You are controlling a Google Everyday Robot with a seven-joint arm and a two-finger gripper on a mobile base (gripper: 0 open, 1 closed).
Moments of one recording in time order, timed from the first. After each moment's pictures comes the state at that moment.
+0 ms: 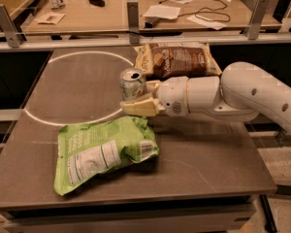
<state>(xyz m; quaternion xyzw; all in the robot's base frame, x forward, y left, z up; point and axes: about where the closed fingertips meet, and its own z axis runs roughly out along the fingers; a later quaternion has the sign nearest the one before) 0.546 0.021 0.869 -0.46 0.65 0.36 0.48</state>
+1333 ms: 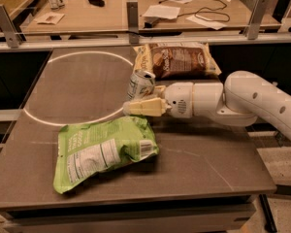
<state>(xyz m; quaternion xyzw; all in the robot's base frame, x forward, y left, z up) 0.557 0.010 0.855 -0.38 0.67 0.45 0.45</state>
